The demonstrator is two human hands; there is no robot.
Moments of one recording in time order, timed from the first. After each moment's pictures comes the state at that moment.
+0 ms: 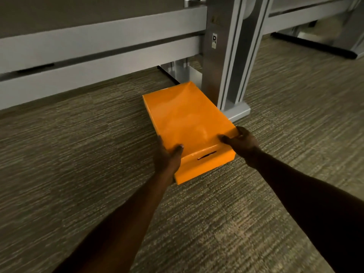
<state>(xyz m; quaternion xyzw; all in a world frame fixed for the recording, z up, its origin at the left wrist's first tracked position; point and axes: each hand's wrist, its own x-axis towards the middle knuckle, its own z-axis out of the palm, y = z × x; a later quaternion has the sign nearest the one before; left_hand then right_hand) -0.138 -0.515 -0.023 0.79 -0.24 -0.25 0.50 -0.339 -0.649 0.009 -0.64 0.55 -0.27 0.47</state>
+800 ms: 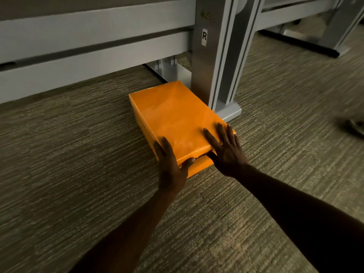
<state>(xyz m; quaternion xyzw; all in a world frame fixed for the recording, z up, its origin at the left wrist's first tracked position) -0.165 -0.533 -0.050 0.77 -0.44 -0.18 0.43 -0.332 -0.664 -0.042 -0.90 0.42 -0.08 0.08</state>
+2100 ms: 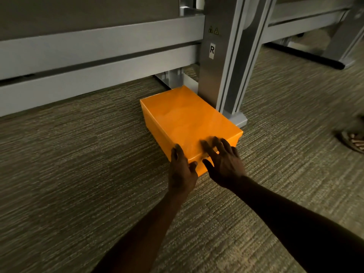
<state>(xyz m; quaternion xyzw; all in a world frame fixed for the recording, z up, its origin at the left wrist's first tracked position) -0.164 -0.553 -0.035 0.79 -0.45 -0.19 0.37 -0.299 -0.643 -0.024 -0.90 0.41 -0.10 0.03</state>
